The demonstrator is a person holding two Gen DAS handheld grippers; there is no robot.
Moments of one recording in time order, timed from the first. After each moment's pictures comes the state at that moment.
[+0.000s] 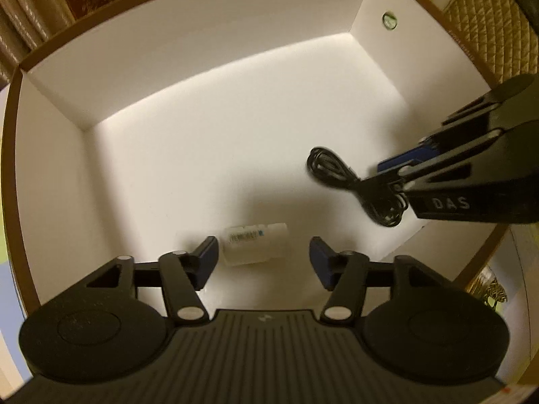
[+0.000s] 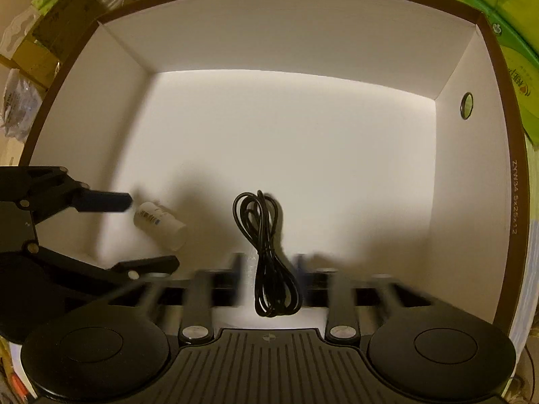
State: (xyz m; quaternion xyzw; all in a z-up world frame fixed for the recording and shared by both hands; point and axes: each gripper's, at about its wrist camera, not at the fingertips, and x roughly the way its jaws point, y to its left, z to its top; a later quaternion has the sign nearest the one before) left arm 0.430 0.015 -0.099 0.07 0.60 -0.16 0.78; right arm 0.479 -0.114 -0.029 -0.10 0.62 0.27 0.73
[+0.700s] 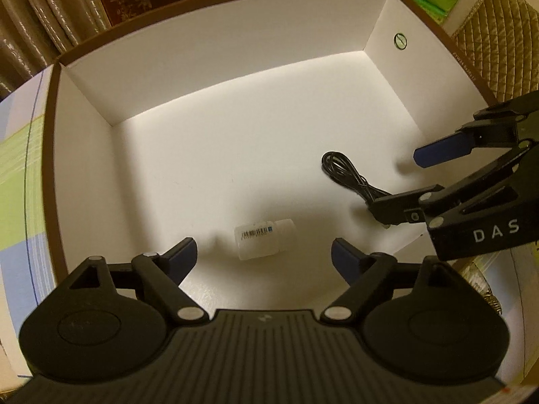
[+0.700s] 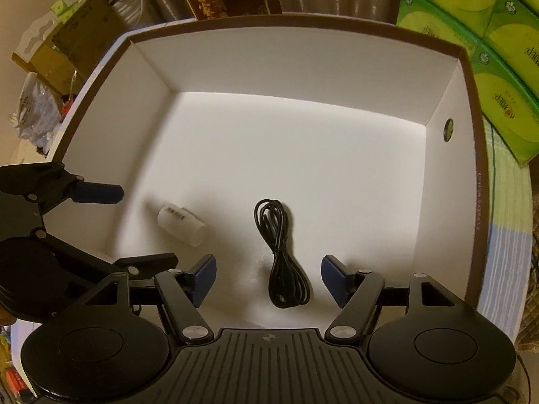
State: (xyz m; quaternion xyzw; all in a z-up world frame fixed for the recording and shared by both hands) left arm 0.419 0.022 -0.078 0.06 0.58 -0.12 0.80; right arm 0.462 -0.131 0.011 -0.10 0.58 0.29 0.75
